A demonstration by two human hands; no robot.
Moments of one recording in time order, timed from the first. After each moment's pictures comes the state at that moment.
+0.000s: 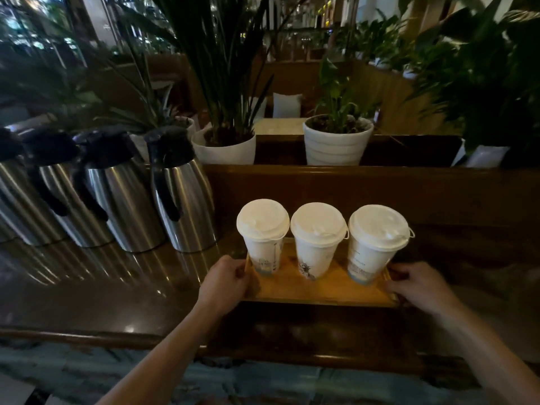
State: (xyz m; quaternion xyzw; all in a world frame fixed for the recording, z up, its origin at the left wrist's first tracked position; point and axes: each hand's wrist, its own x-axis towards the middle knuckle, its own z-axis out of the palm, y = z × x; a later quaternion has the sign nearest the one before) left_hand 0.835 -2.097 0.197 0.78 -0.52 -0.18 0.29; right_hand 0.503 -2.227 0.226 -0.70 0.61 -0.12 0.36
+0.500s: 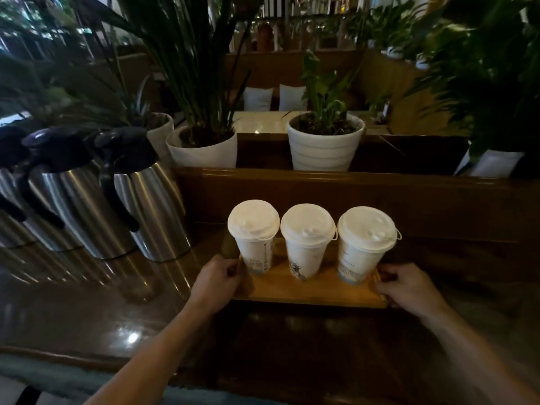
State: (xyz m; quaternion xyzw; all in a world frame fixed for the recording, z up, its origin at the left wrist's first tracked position) left_hand 0.813 -2.165 0.185 0.80 -0.50 -0.18 0.27; right_hand 0.484 -2.305 0.209 -0.70 0.59 -0.13 0.38
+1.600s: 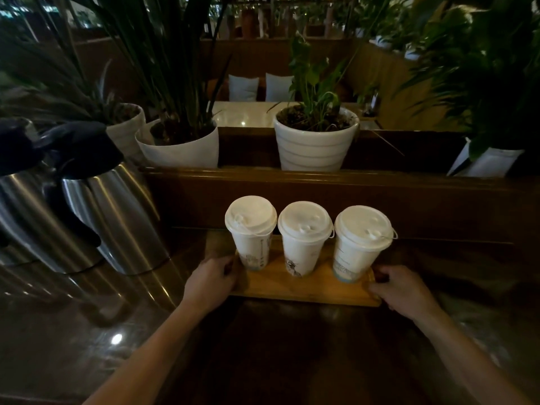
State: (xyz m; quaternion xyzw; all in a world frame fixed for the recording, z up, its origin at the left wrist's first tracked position) left_hand 0.824 -2.214 0.165 0.79 -0.53 -0.18 0.24; right_hand 0.491 -2.340 0.186 -0.72 0.61 -0.10 0.32
